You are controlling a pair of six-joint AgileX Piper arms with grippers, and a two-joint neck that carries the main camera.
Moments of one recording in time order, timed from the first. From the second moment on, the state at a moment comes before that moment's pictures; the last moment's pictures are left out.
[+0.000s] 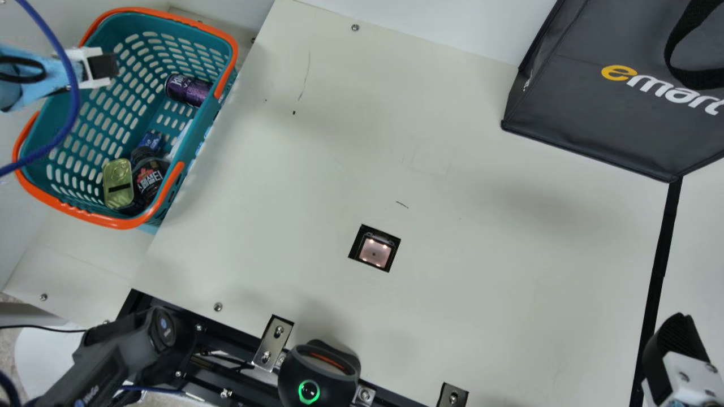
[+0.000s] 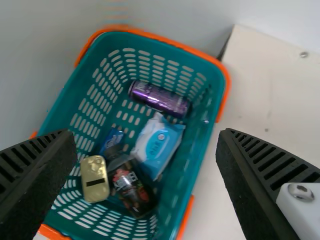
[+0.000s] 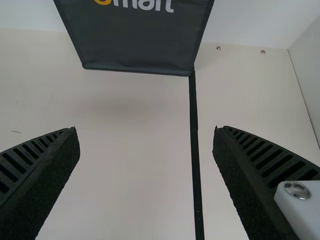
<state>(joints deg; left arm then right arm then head) 40.1 68.2 -69.2 -18.3 60.5 24.5 0.6 42.7 -69.7 -0.7 69.4 0.0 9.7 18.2</state>
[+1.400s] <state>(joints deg) 37.6 100.9 -66.5 -8.6 44.9 33.4 0.6 42.7 -69.7 -0.7 69.4 0.0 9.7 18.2</state>
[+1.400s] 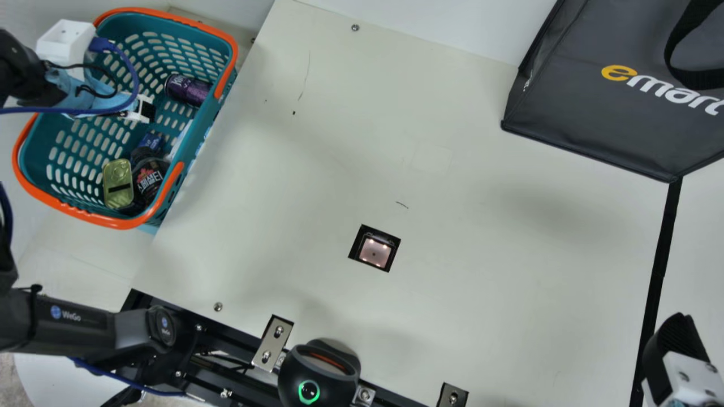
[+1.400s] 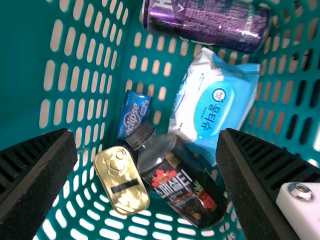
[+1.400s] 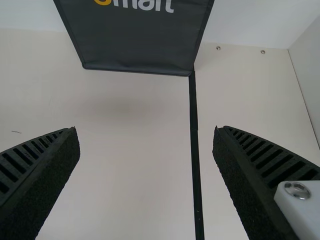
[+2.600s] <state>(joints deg) 34.9 115.5 -66.8 -0.9 37.5 17.6 0.6 42.7 -69.7 -0.6 69.4 0.0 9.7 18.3</state>
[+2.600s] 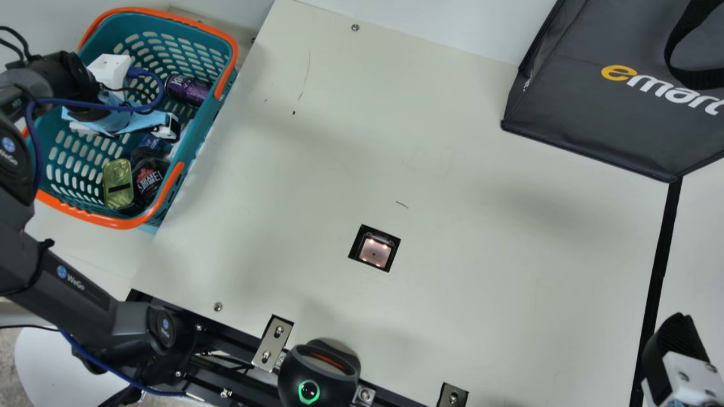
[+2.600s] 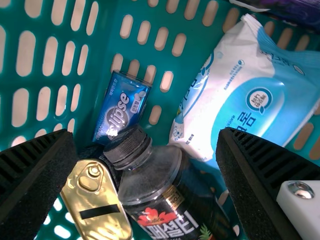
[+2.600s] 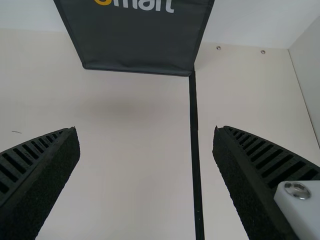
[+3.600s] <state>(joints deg) 35.2 118.6 -65.3 3.5 35.3 -3.0 0.6 42.7 -69.7 -0.6 69.5 0.0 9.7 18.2</state>
